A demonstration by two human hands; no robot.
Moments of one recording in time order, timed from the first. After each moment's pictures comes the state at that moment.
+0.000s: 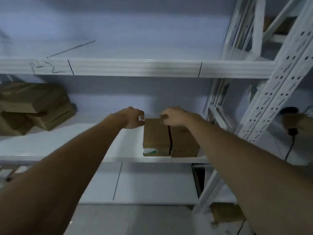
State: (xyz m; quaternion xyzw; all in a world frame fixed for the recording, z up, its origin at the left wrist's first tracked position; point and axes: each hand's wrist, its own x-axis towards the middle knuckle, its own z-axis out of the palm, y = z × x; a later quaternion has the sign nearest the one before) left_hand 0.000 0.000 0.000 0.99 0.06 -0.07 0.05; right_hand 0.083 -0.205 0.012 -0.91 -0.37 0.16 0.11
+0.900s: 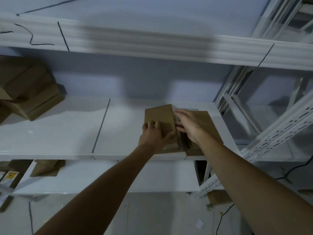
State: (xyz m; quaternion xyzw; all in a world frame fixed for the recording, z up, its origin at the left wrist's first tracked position) left_hand 0.032 -0.004 -0.149 0.95 0.15 0.00 0.27; right_hand 0.106 -0.136 -0.089 -0.79 0.00 0.21 0.58
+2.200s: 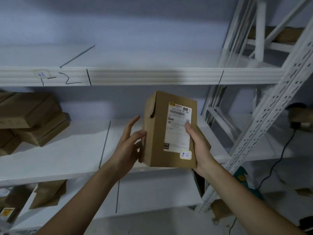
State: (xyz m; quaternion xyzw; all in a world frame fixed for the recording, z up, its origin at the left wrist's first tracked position) left_hand -0.114 0.031 -0.021 0.58 0.06 0.03 0.81; right_hand -0.063 -0.188 -0.006 -0.56 -0.04 0.14 0.81
